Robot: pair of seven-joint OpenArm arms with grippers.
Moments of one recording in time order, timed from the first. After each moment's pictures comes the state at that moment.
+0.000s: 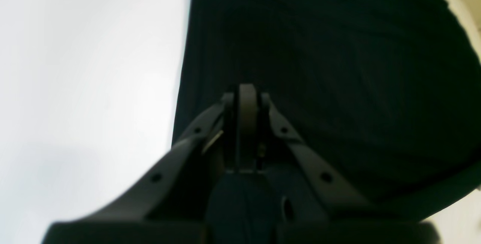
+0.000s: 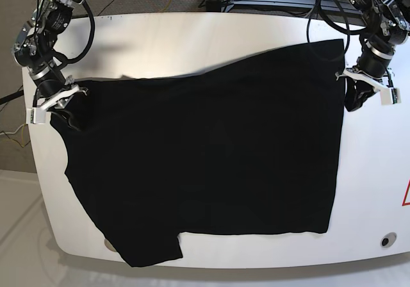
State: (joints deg) left arm 16.7 -6.0 -40.5 105.3 -39.9 -31.8 46.0; right arm -7.5 12.7 39.7 94.1 47.0 39.0 -49.7
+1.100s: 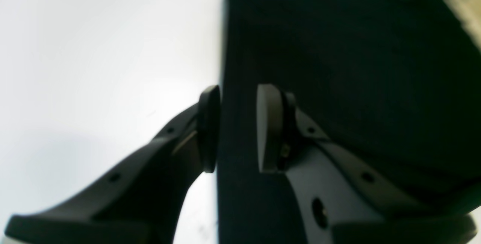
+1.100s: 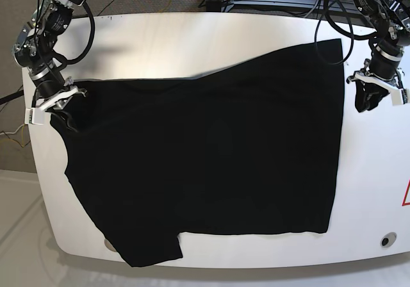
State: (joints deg) left arm 13.8 -6.7 -45.2 100.9 -35.3 -34.6 45.3; right arm -6.8 12.5 40.3 92.9 46.6 39.6 -48.6
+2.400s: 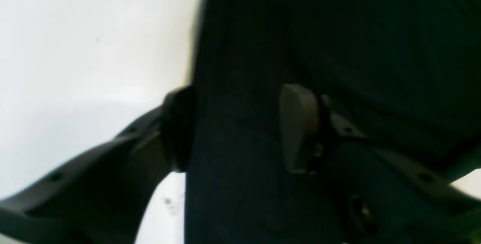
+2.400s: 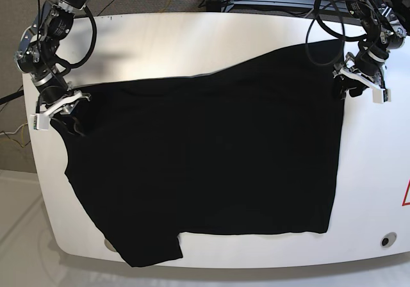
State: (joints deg) left arm 11.2 -5.3 -42.9 93.6 -34.4 -34.2 53.2; right arm -5.3 13.1 37.8 91.6 44.1 39.1 -47.0
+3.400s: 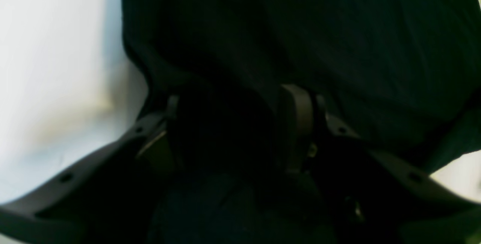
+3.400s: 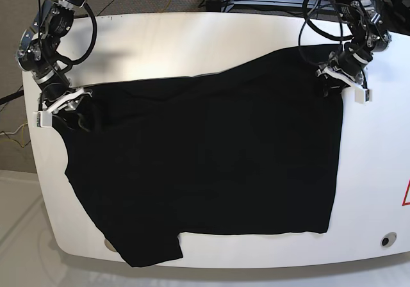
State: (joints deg) left arm 10.8 -4.8 -38.4 85.1 -34.2 -35.7 48.9; right arm -6.4 13.6 36.4 91.3 42.7 39.5 -46.6
